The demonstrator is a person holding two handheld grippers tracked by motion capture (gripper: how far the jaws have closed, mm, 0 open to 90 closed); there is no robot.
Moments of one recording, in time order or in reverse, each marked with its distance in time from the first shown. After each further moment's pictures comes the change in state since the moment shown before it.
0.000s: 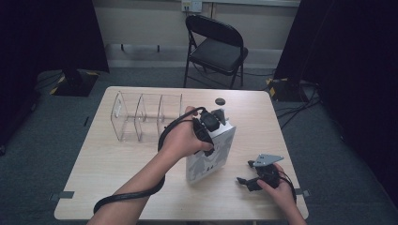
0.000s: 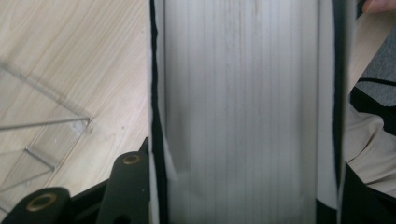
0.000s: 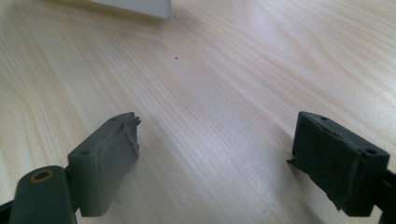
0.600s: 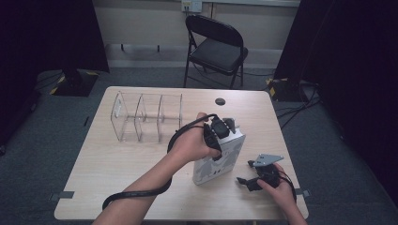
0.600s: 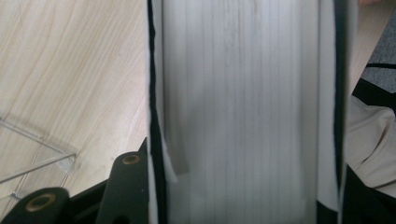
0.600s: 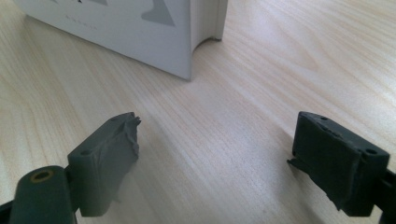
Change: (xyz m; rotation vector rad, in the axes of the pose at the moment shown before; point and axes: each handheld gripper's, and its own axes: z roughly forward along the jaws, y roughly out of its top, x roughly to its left) left arm -0.018 0.018 0.026 0.000 -0.009 0.139; right arm 0.000 0.000 0.000 -0.001 0.000 0.001
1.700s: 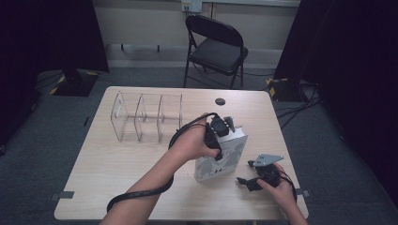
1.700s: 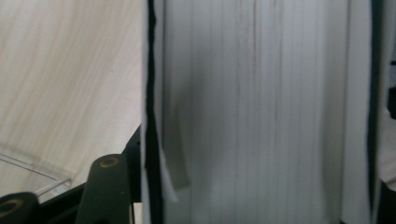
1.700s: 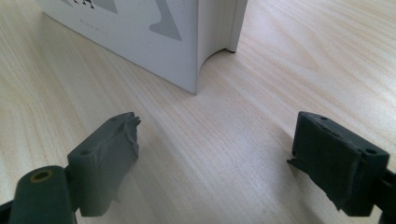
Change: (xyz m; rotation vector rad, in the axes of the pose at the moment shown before) left arm 0.009 0.002 0.016 -0.036 0.012 0.063; right arm 0.000 0.000 0.000 0.000 -0.002 -0.002
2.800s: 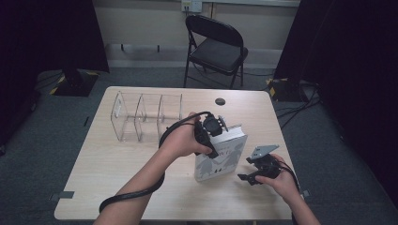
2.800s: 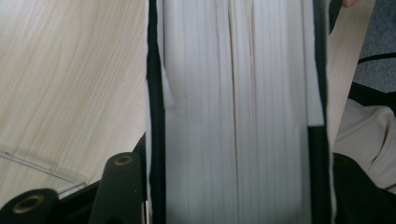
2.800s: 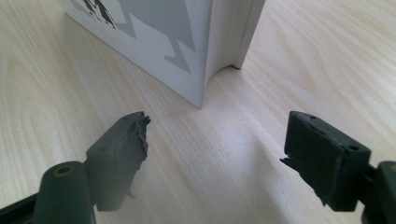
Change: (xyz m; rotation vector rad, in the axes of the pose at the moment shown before) left arm 0.007 -0.016 -0.016 -0.087 -0.043 0.052; right arm -0.005 0.035 -0.011 0.138 0.049 -0.048
